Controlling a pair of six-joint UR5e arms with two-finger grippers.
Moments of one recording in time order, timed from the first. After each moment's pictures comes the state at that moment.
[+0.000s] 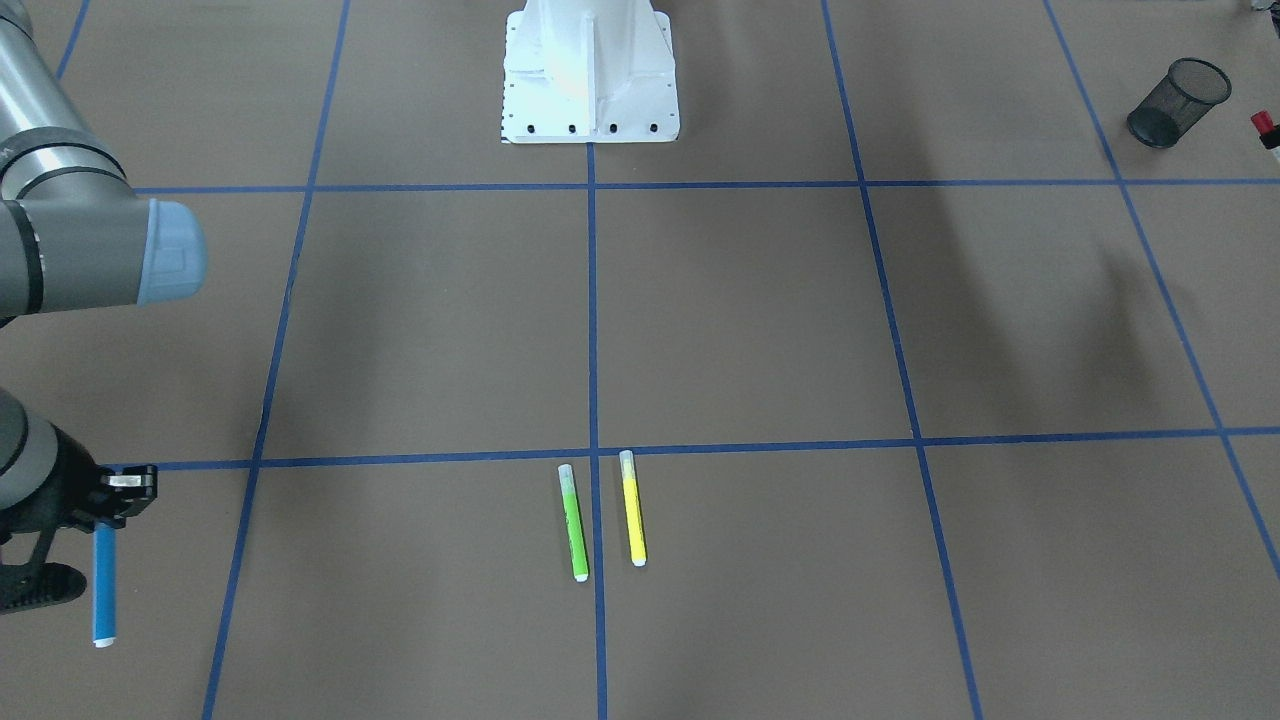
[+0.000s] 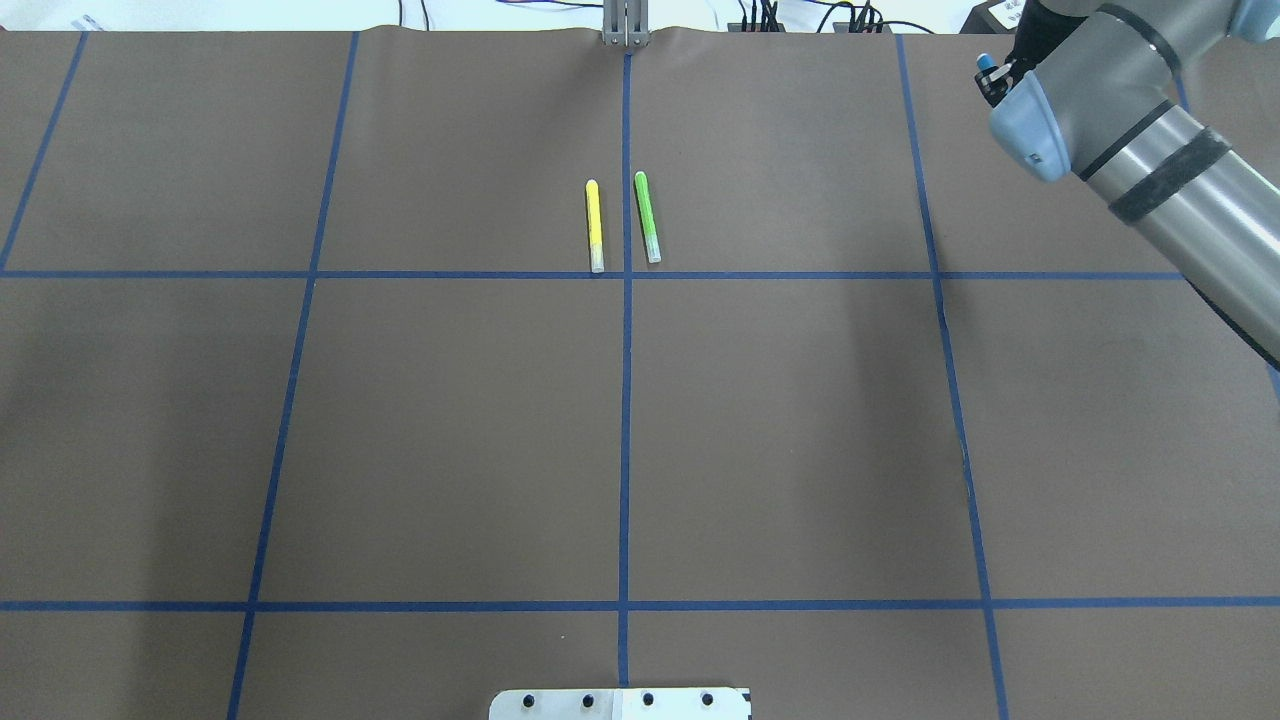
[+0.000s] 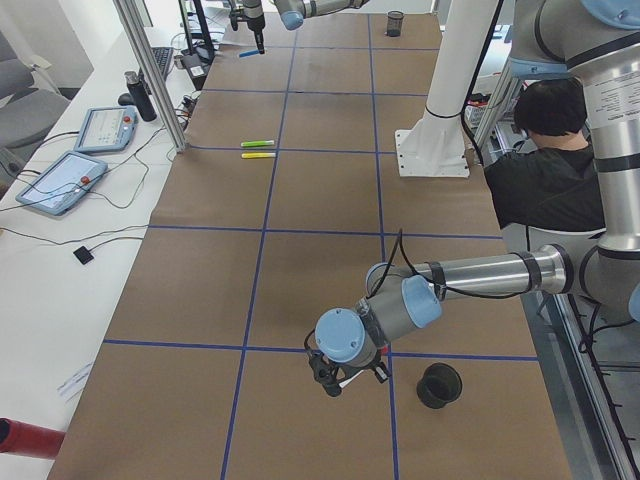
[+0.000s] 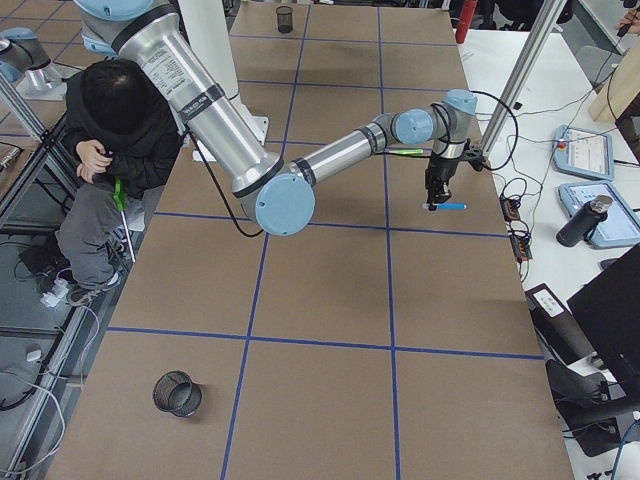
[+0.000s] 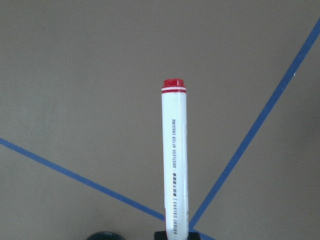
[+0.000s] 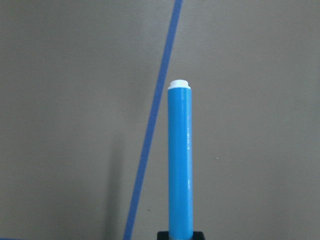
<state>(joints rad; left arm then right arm) -1.63 -1.26 -1.74 -1.16 -2.52 -0.19 1.13 -0.89 1.36 -1.79 2.06 0.30</state>
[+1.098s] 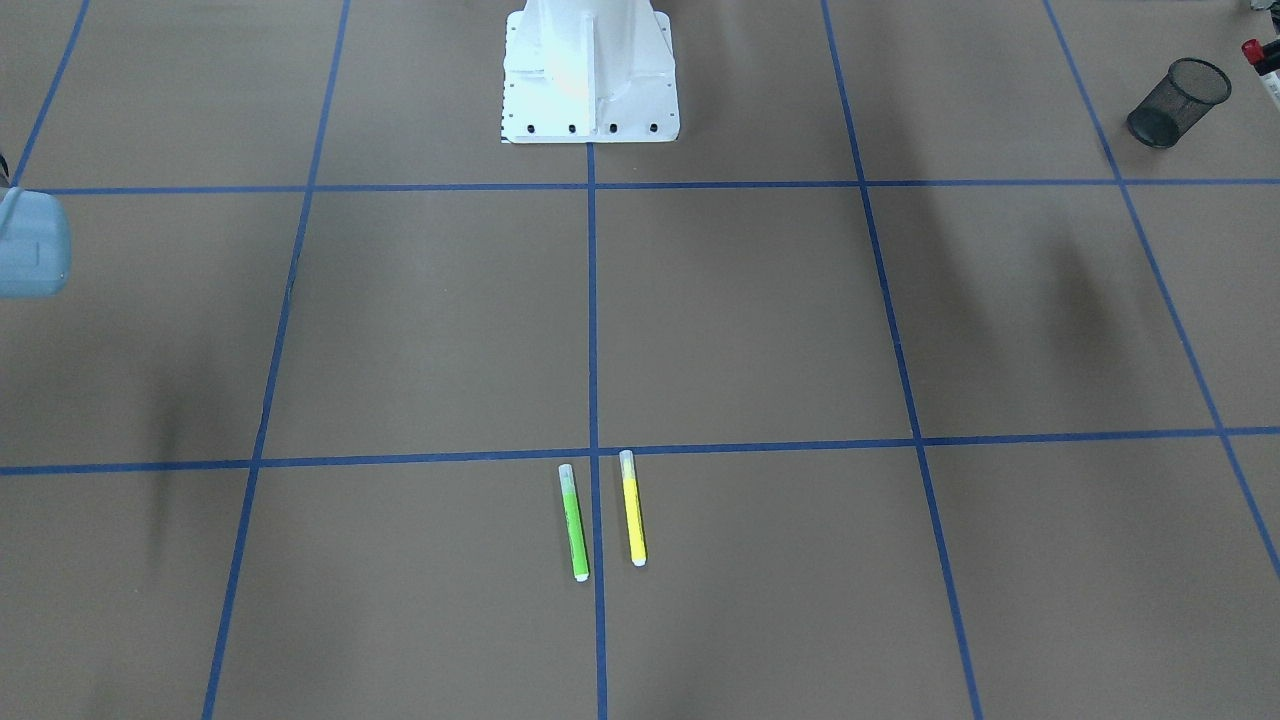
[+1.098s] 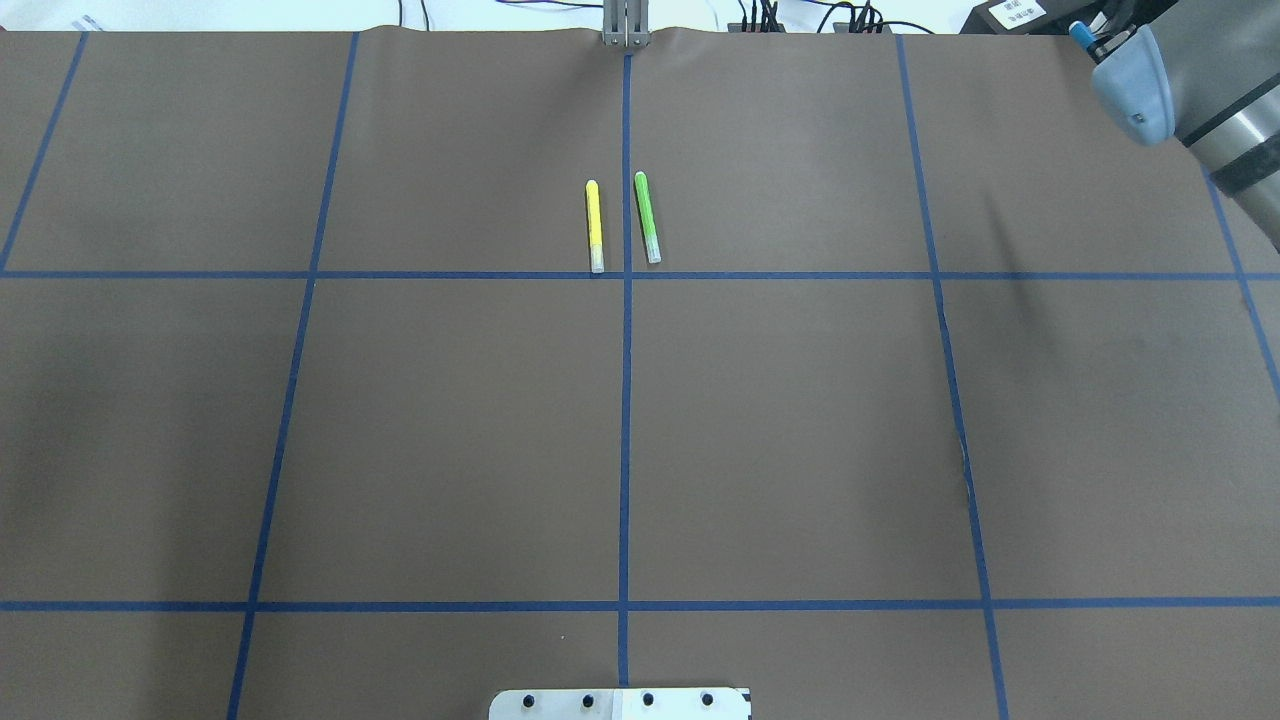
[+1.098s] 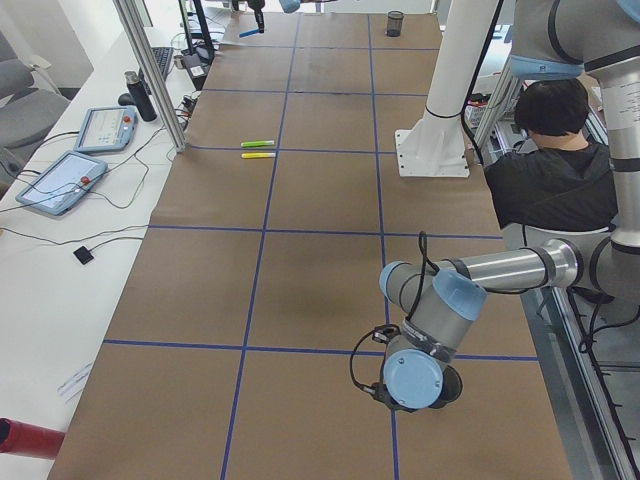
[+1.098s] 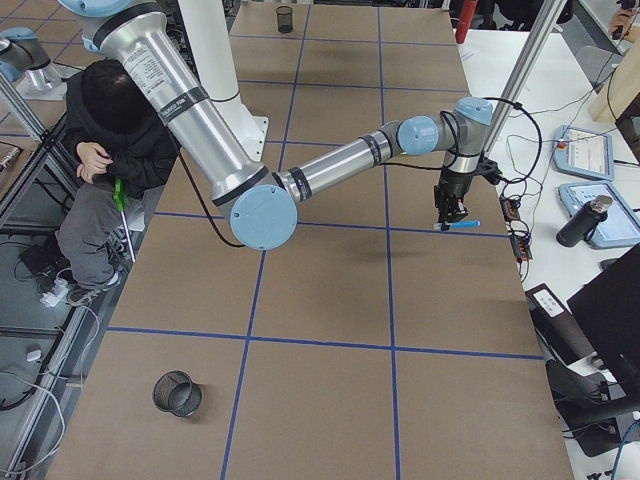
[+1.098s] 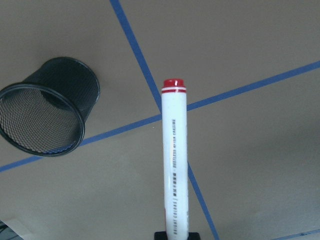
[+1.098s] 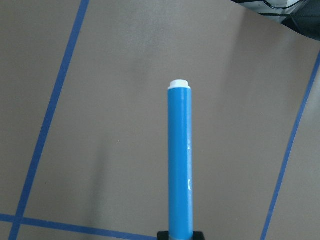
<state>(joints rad) -1.88 -1.19 -1.81 -0.57 -2.69 -0.23 1.24 -0.95 1.40 -1.82 2.04 0.11</state>
